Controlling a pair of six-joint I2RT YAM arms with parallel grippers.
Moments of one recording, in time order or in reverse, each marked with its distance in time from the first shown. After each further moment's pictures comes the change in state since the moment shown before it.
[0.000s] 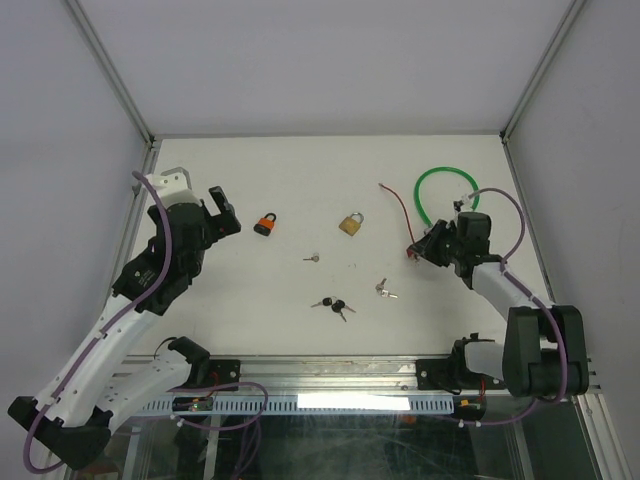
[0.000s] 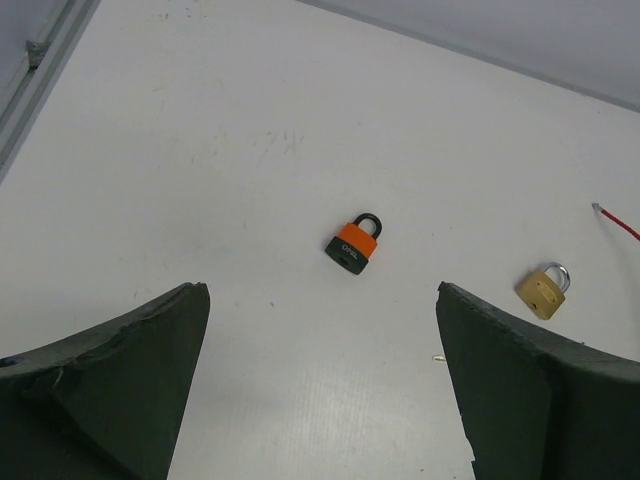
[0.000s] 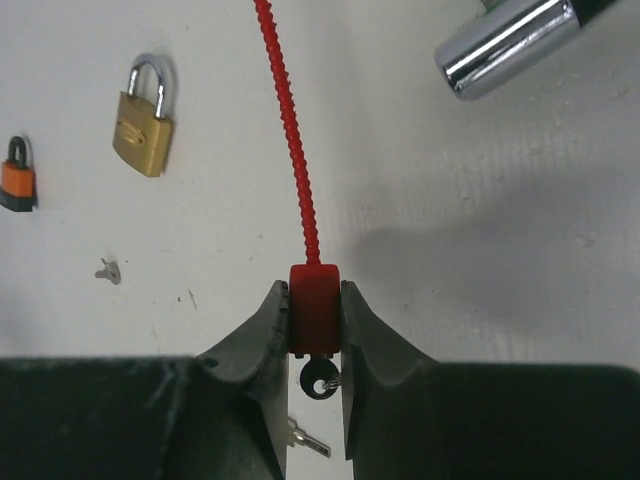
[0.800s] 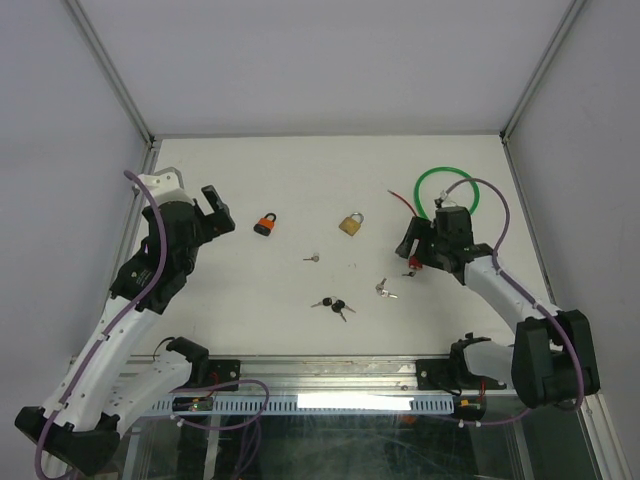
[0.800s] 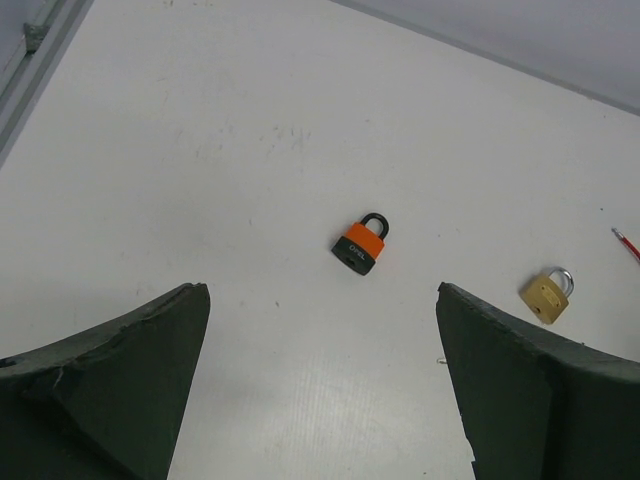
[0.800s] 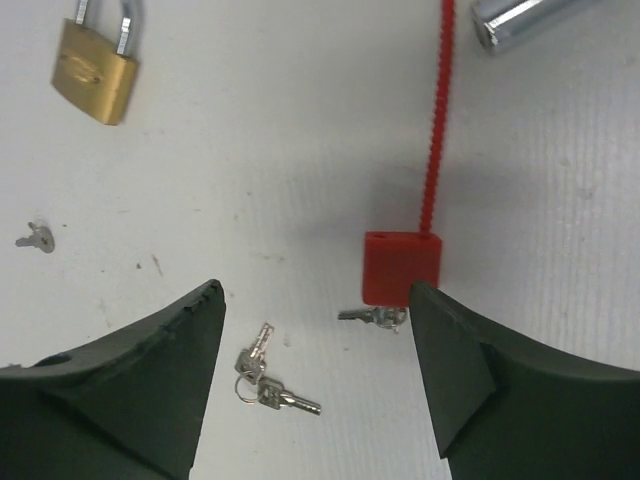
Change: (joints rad) left arm 0.105 -0.011 -0.022 0.019 0.095 0.012; right arm 0.157 -0.010 0.094 -0.259 0.216 -0.079
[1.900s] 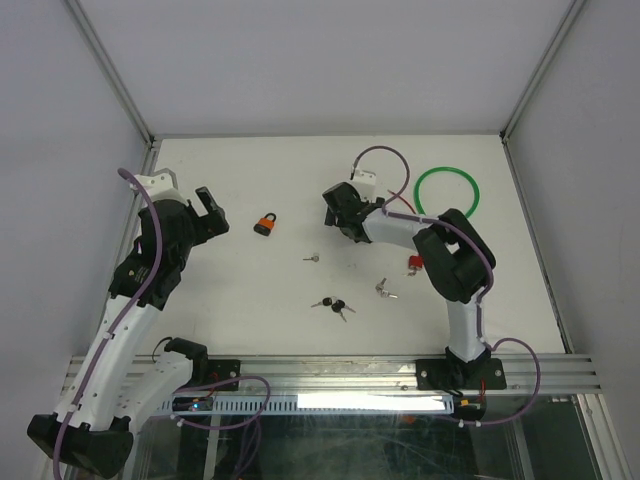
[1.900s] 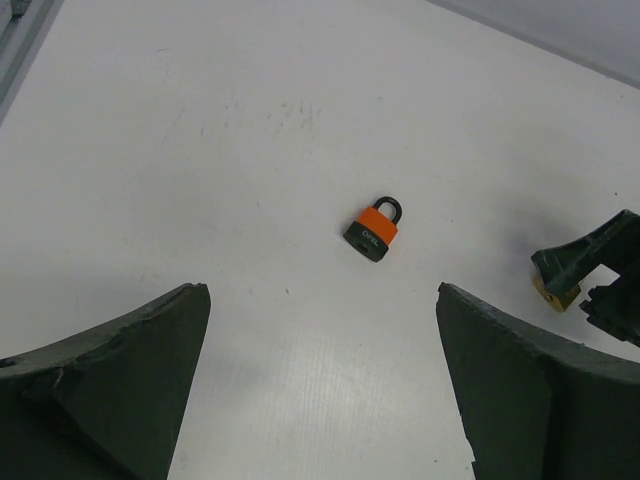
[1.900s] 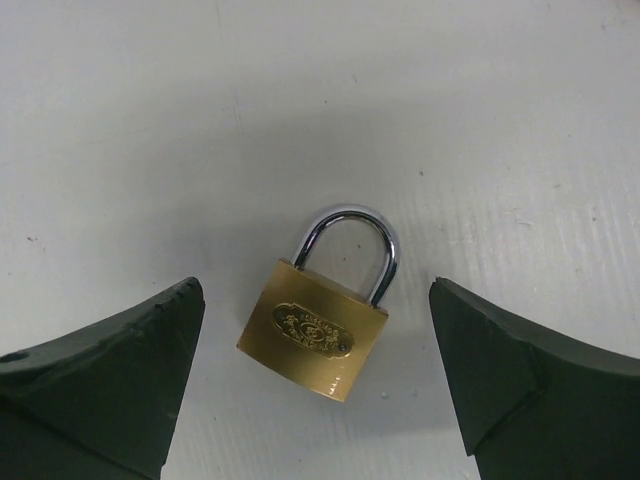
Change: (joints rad) left arm 0.143 0.001 -0.034 0.000 0.171 0.024; right arm 0.492 0.766 0.653 0.085 0.676 0.218
